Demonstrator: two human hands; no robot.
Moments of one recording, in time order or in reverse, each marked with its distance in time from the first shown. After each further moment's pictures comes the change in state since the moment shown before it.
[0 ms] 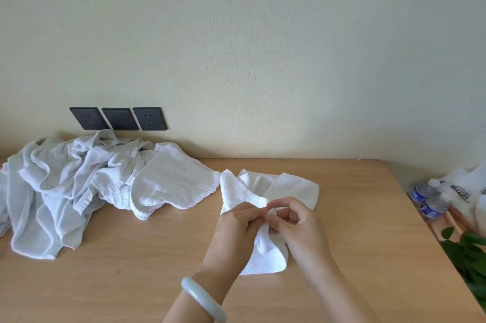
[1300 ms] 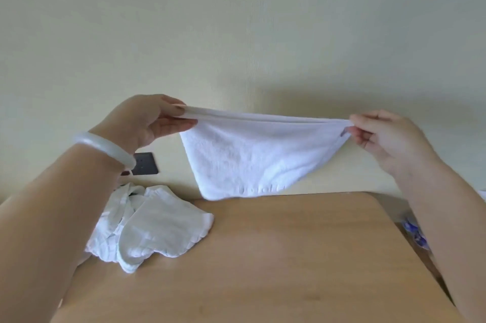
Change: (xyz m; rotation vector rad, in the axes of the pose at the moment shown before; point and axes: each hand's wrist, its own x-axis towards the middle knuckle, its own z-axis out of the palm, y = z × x) left_hand 0.182 0.114 -0.205 -0.617 0.137 -0.366; right_hand 0.114 -0.180 -0.142 0.254 0.271 -0.233
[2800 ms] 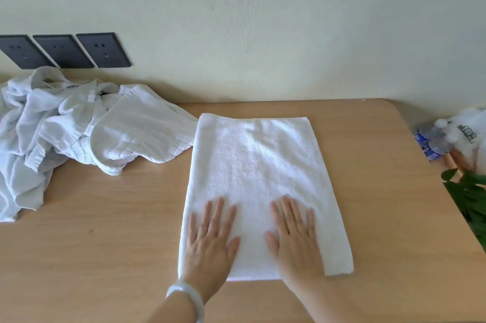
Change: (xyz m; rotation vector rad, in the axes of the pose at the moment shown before) left_hand -0.151 -0.469 0.008 1.492 -0.217 0.227; right_hand -0.229 0.381 -0.037 -1.561 -0.515 -0.179
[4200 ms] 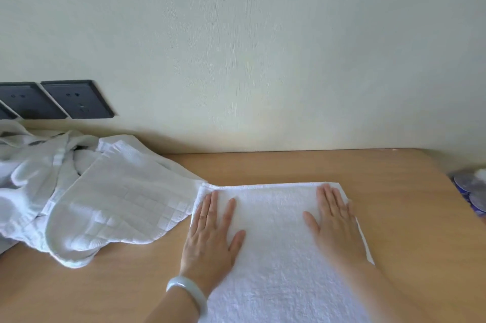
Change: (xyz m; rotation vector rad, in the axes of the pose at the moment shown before) left_hand 0.194 -0.049 -0.019 0.025 0.166 0.014; right_hand 0.204 0.080 -0.012 -0.076 0.139 0.200
